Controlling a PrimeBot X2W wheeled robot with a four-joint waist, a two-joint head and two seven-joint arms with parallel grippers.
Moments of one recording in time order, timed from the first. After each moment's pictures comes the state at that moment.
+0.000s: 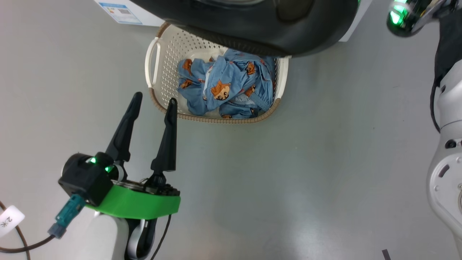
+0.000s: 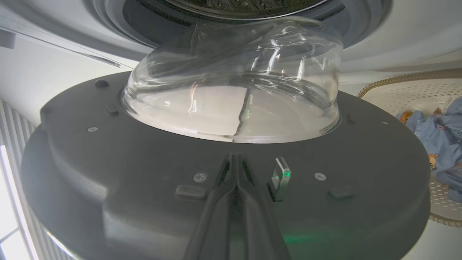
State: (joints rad) left arm -0.31 0.03 -0.24 -0.09 -0.32 -0.05 -0.26; right arm -1.42 -0.08 -0.51 0.89 1.01 0.13 1.25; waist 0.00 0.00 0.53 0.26
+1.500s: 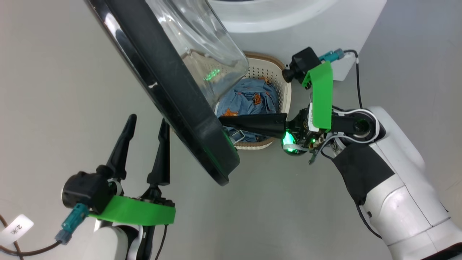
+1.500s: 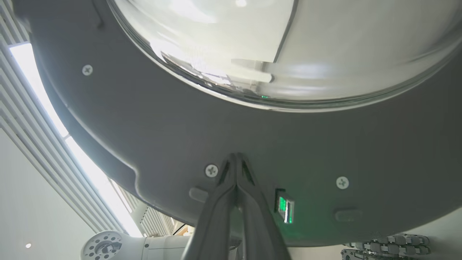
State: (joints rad) left arm -0.26 0.03 -0.22 -0.03 -0.31 -0.05 -0.26; right arm -0.88 -0.10 0.38 0.53 1.80 0.13 1.09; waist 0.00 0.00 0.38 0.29
